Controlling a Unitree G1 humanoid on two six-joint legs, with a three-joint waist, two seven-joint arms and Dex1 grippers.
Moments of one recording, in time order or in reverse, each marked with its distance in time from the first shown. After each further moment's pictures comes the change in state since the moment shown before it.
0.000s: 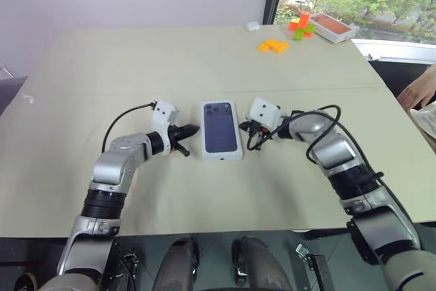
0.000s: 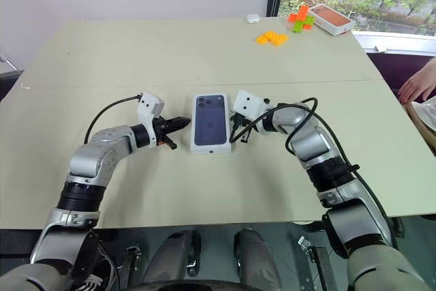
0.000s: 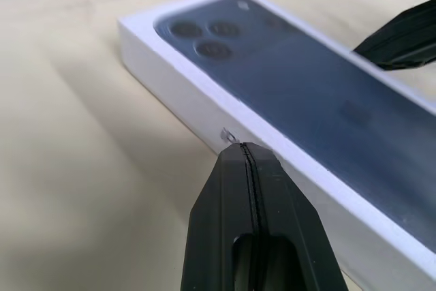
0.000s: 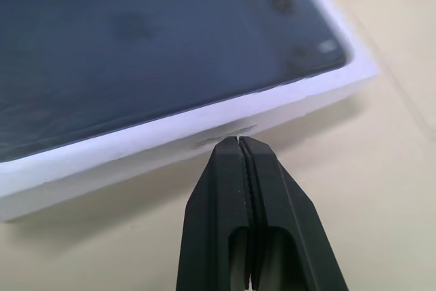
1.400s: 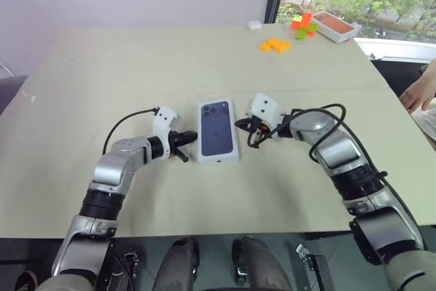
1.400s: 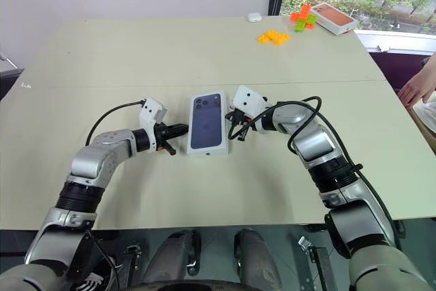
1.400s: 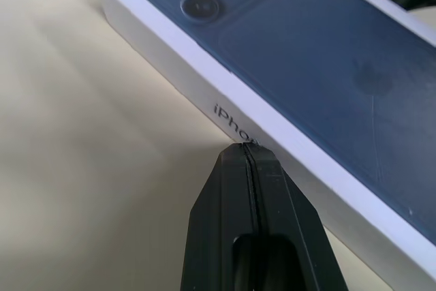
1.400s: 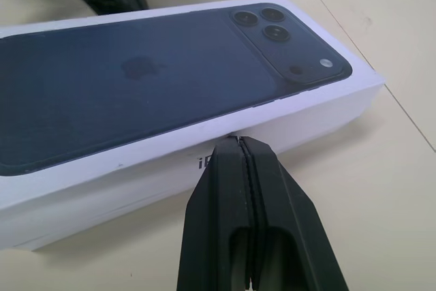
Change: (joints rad) left arm 0.022 0.035 -0.082 0.043 0.011 -0.011 -0.025; right arm 0.063 -0.015 0.028 -0.111 0.097 0.049 -0.004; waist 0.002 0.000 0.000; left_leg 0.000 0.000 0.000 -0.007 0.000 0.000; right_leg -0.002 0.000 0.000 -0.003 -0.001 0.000
